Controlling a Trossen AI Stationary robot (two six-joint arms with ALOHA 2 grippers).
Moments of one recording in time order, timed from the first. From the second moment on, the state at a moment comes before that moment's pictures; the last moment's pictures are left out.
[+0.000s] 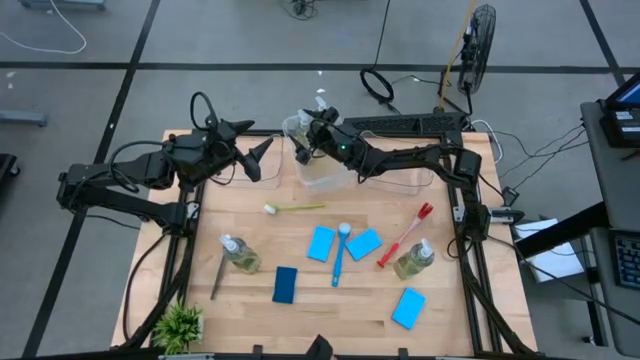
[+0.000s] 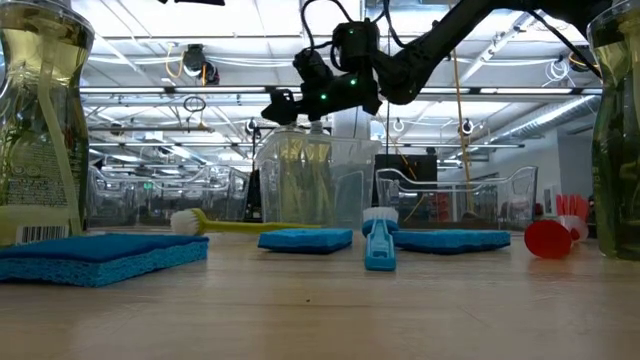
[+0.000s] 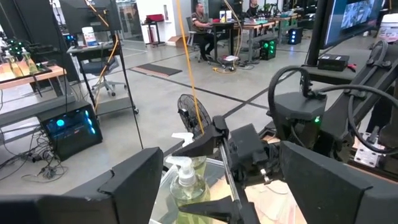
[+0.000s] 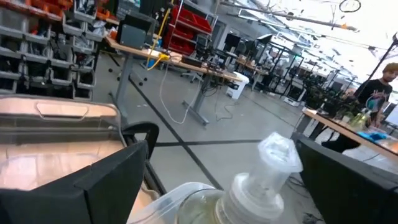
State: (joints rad) left arm 0.06 0.97 1.08 -0.24 -0.67 -0.04; right arm -0.36 2.03 1.34 0.74 0.27 -0.36
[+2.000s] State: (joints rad) left arm 0.06 0.97 1.08 -0.33 -0.51 -0.11; right arm -0.27 0.84 1.34 -1.06 -0.13 0.12
